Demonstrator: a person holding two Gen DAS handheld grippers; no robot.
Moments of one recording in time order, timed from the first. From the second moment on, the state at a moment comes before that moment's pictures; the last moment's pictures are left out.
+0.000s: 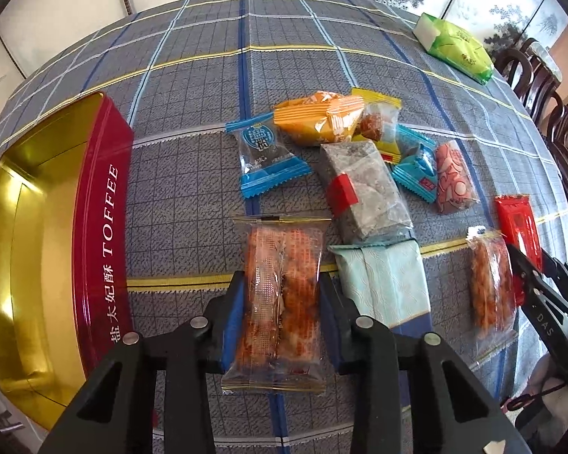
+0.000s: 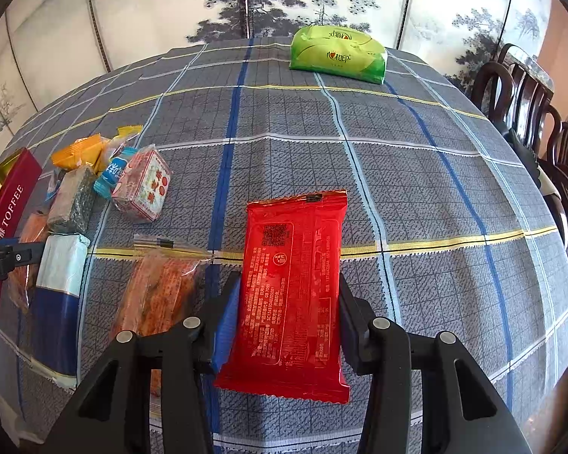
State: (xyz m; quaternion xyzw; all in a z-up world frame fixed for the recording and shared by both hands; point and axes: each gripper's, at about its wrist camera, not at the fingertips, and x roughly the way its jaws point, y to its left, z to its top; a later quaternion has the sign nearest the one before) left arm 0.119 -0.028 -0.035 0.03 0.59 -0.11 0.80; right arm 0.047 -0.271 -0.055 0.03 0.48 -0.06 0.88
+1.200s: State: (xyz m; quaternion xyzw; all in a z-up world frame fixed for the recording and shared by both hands) left arm 0.123 0.177 -0.019 0.10 0.59 0.02 0.80; right arm 0.068 -0.276 -0.054 0.03 0.53 -0.05 0.85
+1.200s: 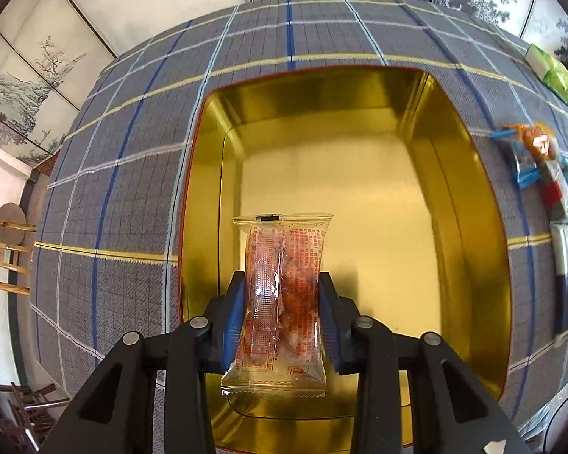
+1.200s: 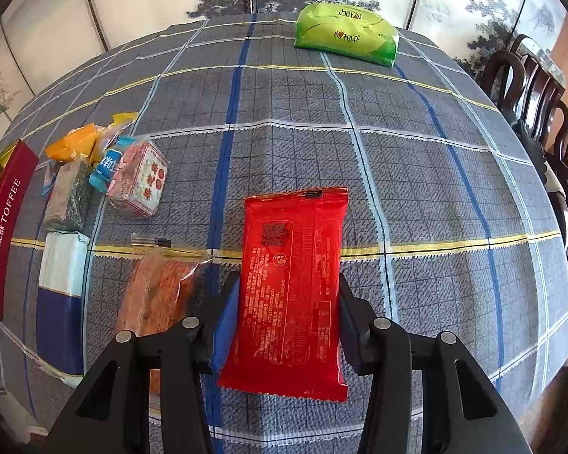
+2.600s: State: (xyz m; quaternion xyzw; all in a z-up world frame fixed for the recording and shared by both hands) left arm 0.075 0.219 0.035 -0.02 0.47 0.05 0.88; right arm 0.071 -0.167 0.035 0.06 0.44 0.01 0.90
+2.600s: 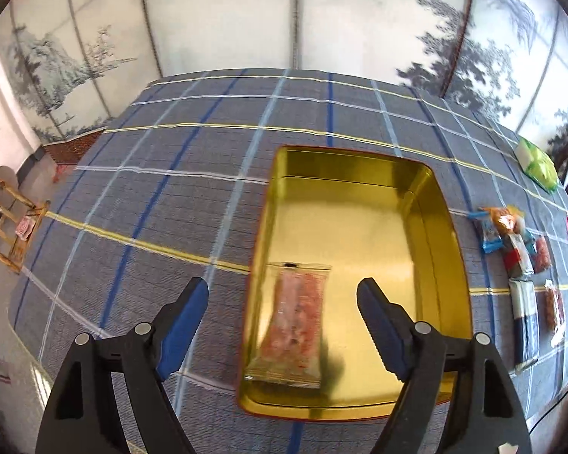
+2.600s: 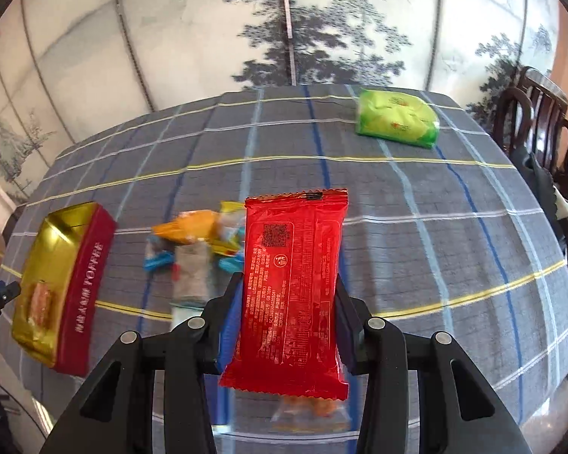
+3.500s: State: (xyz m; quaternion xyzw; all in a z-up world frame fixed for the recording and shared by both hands) left arm 0.014 0.317 0.021 -0.10 0.49 0.15 0.85; right arm 0.097 0.092 -0.018 0.02 0.52 0.21 0.83
